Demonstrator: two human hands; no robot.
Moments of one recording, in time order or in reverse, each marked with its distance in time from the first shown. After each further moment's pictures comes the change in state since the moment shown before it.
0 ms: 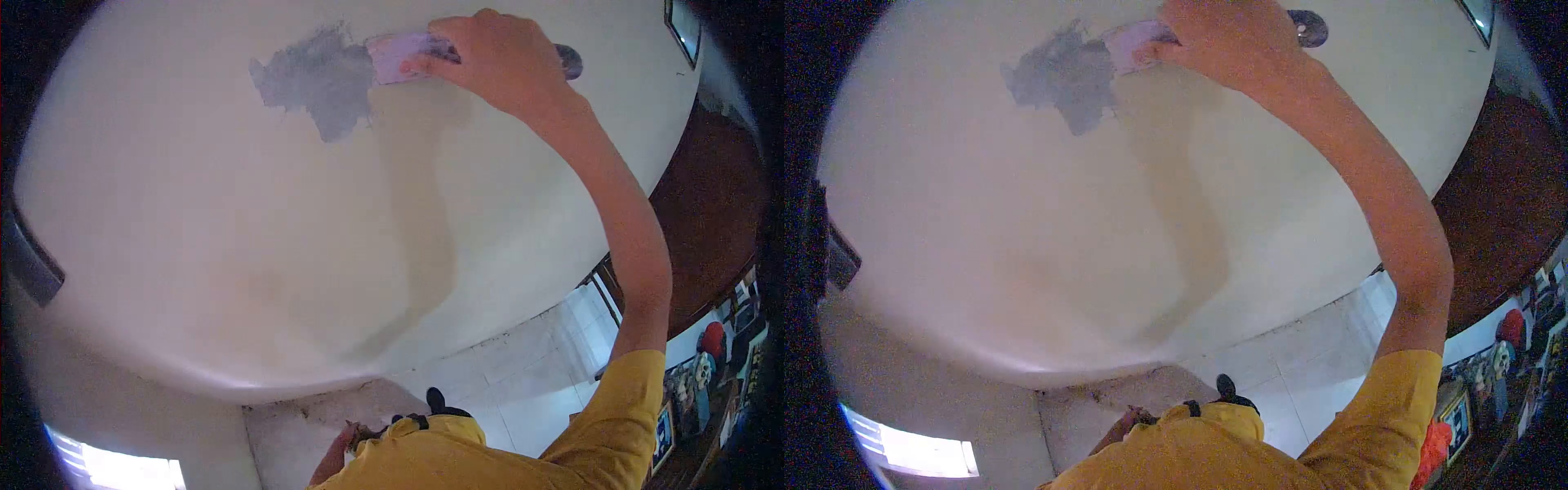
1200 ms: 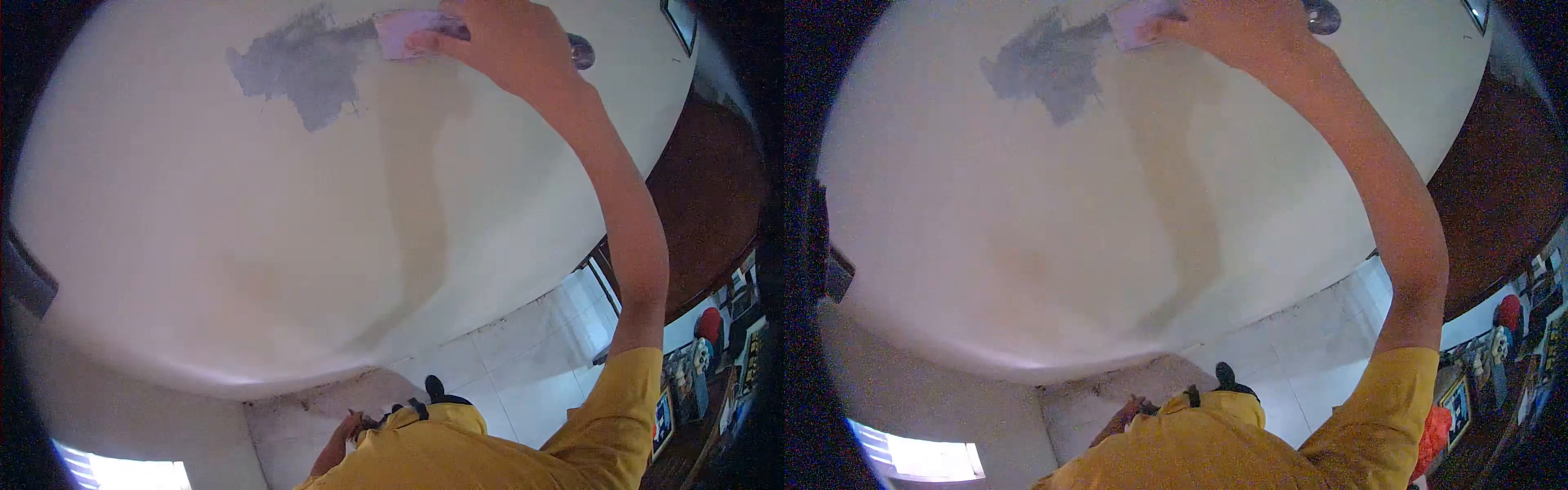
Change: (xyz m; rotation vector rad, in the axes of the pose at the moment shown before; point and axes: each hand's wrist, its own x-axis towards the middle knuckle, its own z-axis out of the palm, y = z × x) left_hand 0.000 -0.005 -0.001 0.055 0.091 0.138; right_hand -0.005 0.006 -0.018 0.037 -0.163 0.111
